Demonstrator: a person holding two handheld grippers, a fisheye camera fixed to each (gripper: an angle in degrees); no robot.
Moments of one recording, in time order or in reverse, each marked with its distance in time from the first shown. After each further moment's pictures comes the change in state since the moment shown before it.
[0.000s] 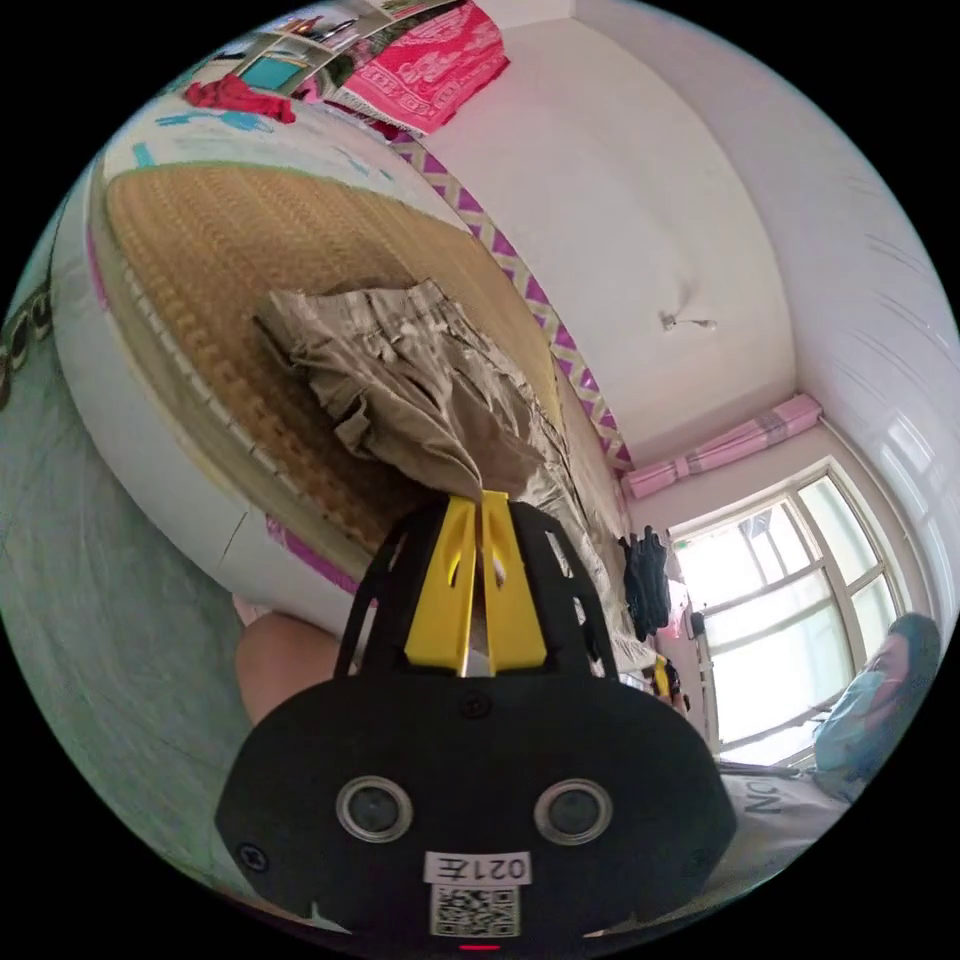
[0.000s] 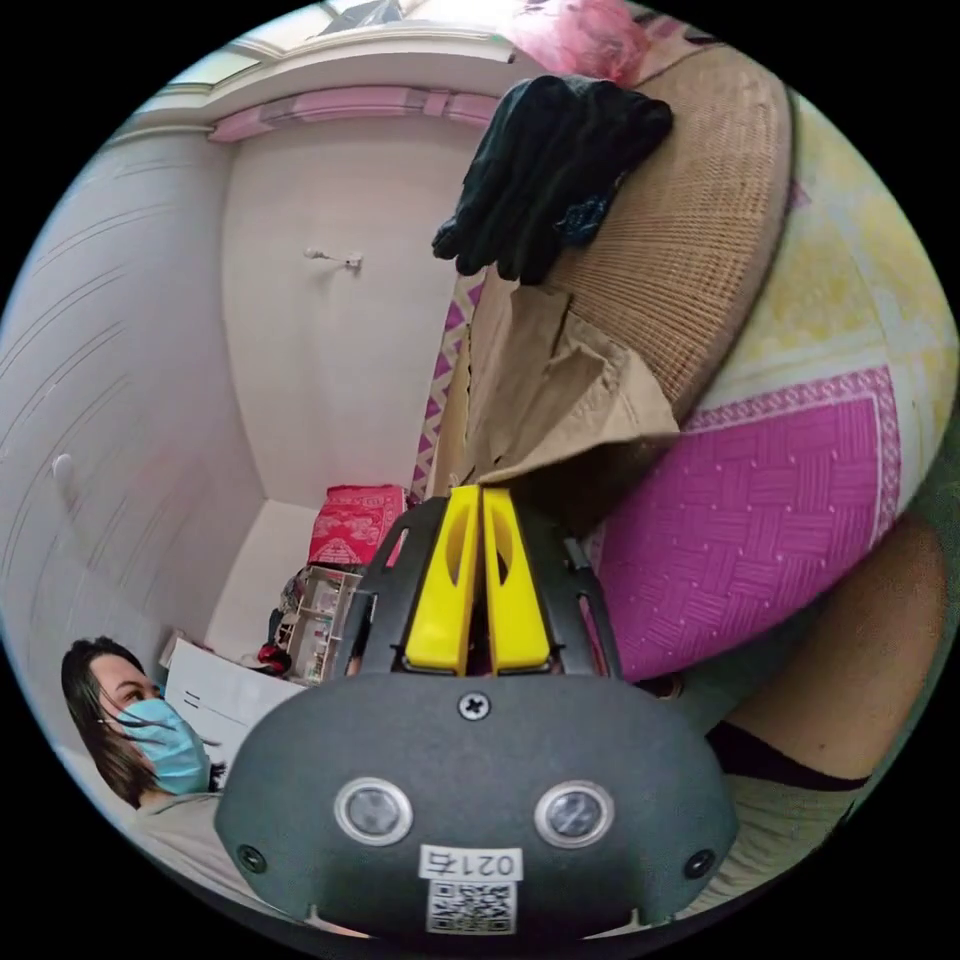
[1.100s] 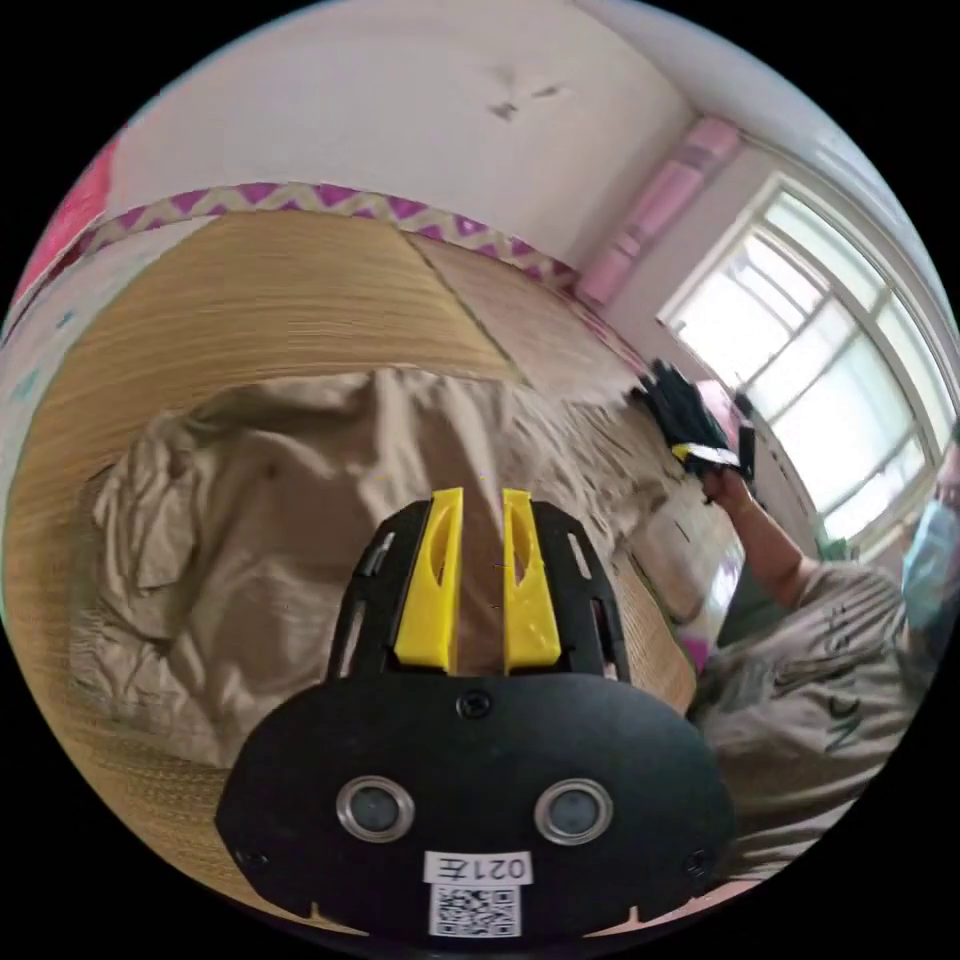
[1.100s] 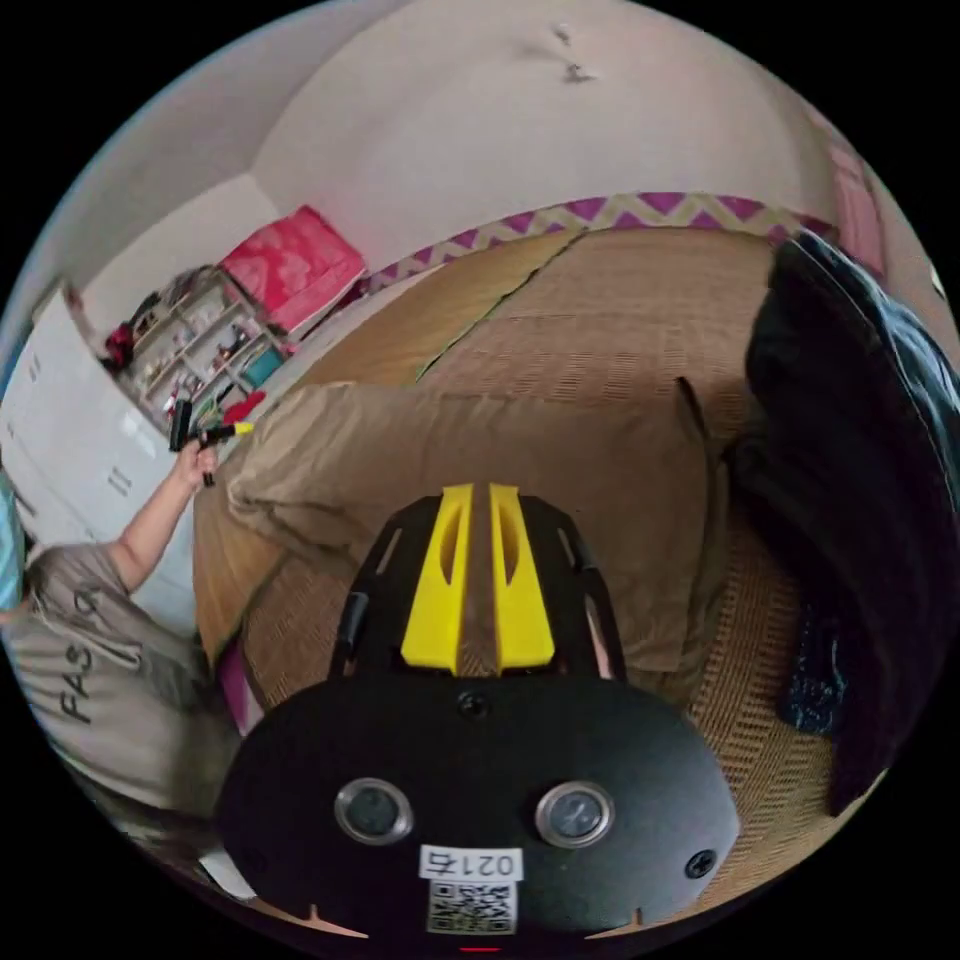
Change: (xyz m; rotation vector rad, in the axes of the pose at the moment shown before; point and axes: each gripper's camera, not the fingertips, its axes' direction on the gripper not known) left arm 0.293 -0.138 0.407 -0.467 -0.006 0.735; right arm -0.119 0.035 0.495 -0.518 0.402 -0.902
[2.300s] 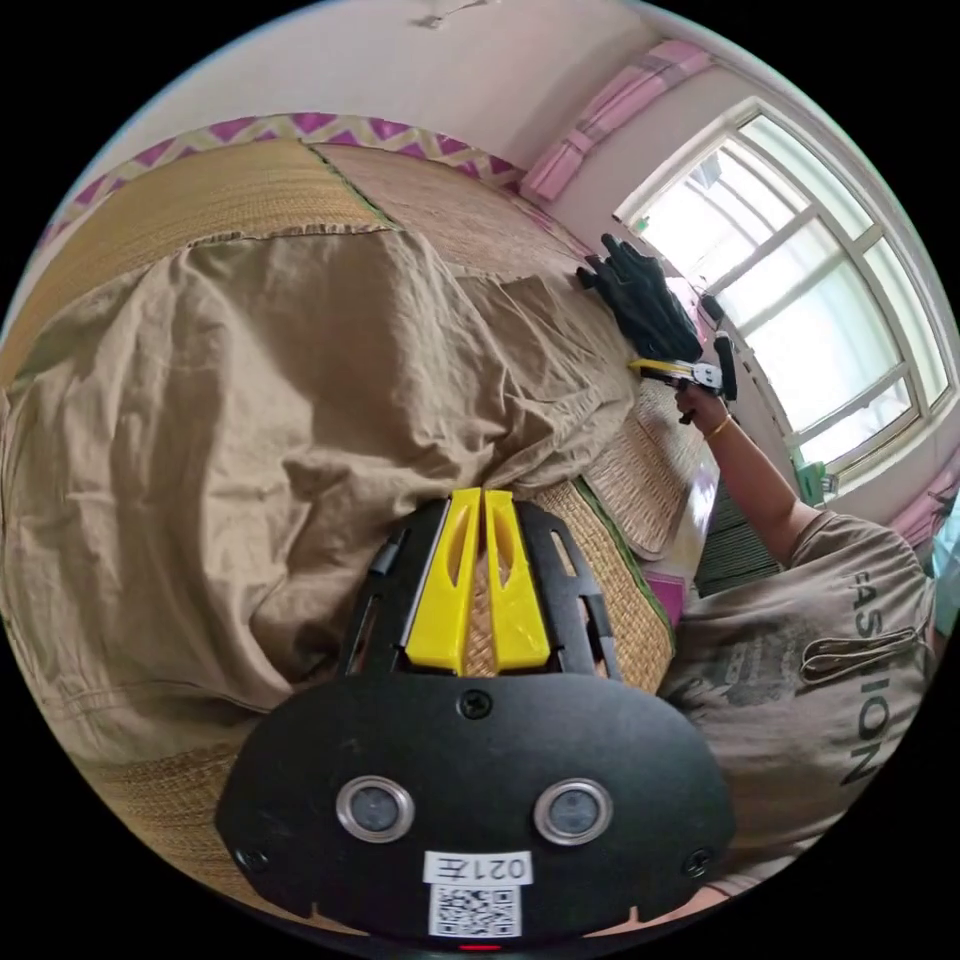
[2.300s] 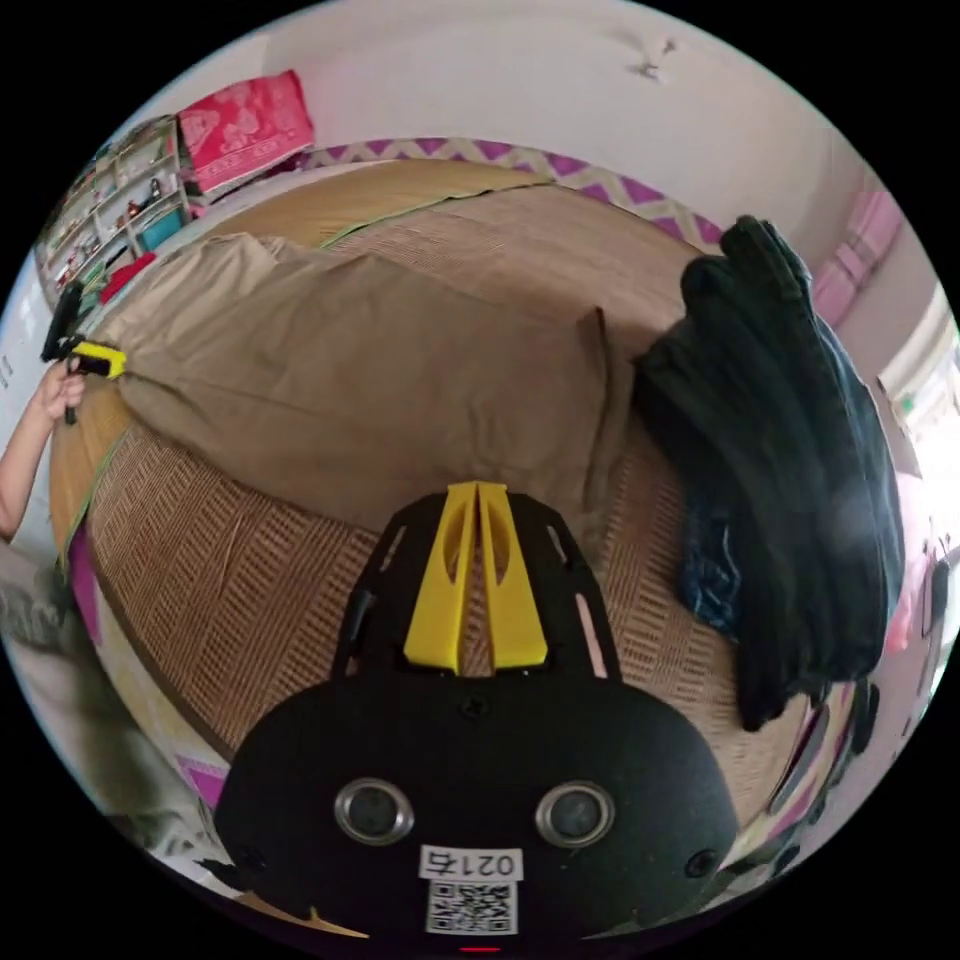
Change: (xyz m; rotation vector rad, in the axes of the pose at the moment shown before) left arm 0.130 0.063 0.137 -0.206 0.106 0.002; right arm 0.062 0.100 0.042 -0.214 0.475 -0.071
